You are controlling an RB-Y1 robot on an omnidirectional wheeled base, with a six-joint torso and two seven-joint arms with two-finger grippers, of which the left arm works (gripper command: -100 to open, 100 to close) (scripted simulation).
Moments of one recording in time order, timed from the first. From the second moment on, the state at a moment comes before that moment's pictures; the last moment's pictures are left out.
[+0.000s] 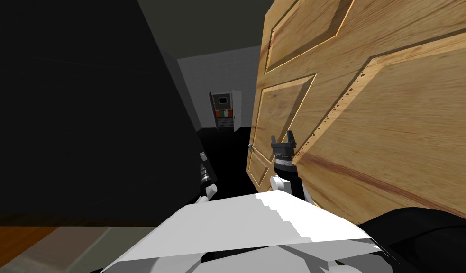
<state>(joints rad) -0.25 -0.03 0.12 -0.50 0.57 -0.96 -0.42</state>
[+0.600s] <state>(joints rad) -0.24 0.02 0.12 -0.50 0.57 -0.97 -0.42</state>
